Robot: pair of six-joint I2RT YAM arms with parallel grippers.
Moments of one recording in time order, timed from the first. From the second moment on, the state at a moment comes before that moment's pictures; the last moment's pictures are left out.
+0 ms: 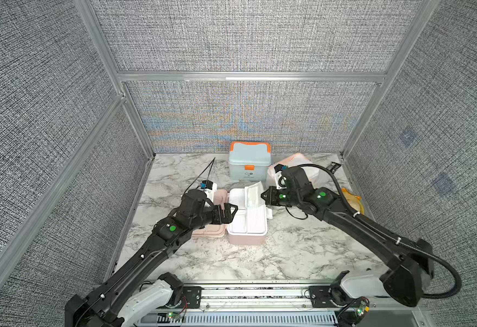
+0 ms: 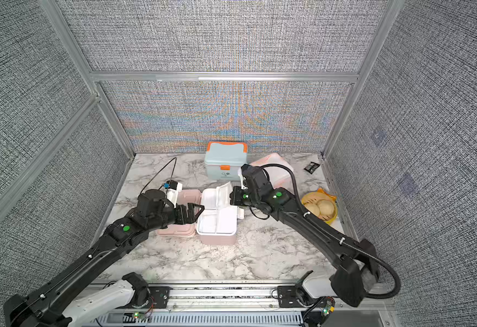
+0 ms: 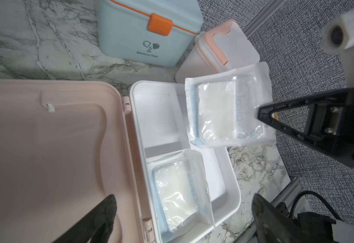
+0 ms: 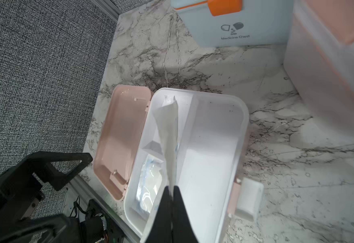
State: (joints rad) left arm -0.61 0.94 0.83 -0.47 0.18 -0.56; right arm 0.65 1.33 1.19 -0.53 -0.15 0.64
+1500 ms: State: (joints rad) left arm -0.61 0.99 0.85 -0.52 0.11 -0.53; right arm 0.22 1.36 0.96 -0.97 0.28 0.38
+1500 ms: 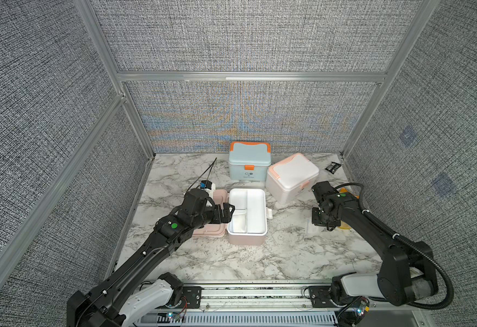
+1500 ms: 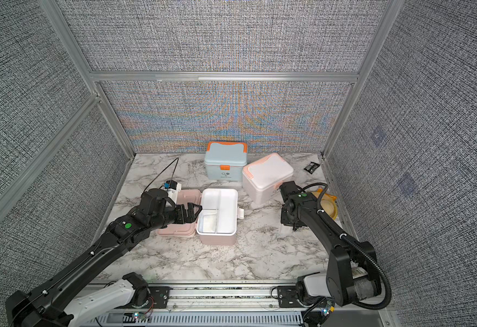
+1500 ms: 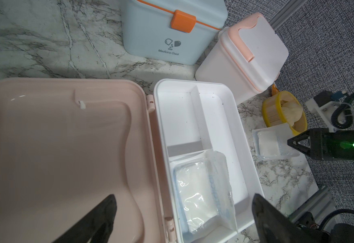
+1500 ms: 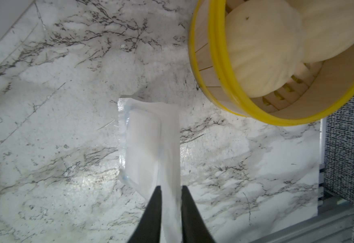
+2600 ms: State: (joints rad) left arm -0.61 0.87 0.68 -0.47 0.13 -0.57; right arm 0.74 1.18 0.98 -0.60 -0.16 0.57
